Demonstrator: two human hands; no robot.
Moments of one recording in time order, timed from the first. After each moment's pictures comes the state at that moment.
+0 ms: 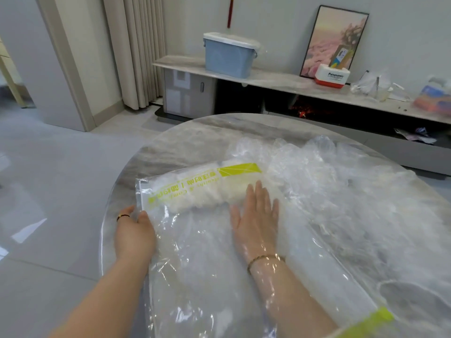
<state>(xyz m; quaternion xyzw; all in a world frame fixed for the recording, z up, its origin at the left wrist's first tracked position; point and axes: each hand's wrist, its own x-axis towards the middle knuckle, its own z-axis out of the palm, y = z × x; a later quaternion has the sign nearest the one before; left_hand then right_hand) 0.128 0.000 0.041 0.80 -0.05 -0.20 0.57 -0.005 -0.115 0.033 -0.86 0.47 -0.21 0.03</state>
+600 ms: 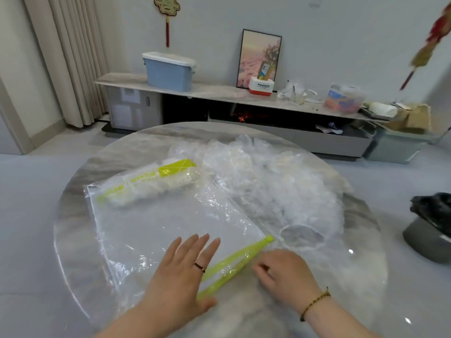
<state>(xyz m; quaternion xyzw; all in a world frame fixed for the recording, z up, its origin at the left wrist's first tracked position) -0.026 0.055 0.051 0.65 -0.75 0.01 0.14 -0.231 -0.040 0.063 -0.91 0.39 -0.14 -0.03</state>
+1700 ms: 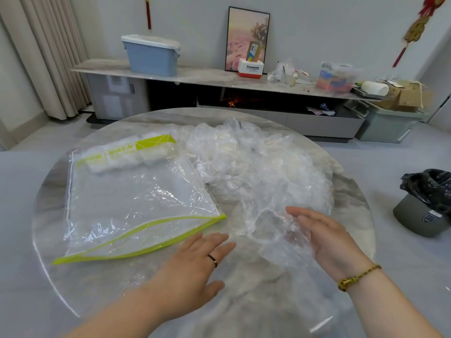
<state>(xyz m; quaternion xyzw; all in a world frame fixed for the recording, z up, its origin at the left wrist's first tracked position) -0.058 0.040 0.050 0.53 -0.83 0.03 0.17 -0.284 -0.043 0.120 -0.50 0.45 -0.40 0.63</state>
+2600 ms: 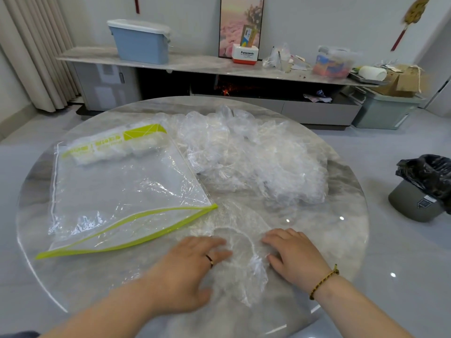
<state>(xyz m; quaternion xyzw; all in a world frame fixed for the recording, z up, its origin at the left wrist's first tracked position) -0.064 0.038 0.043 0.48 -0.86 -0.02 0.15 -0.286 -0.035 0.070 -0.88 0.46 0.04 0.05</state>
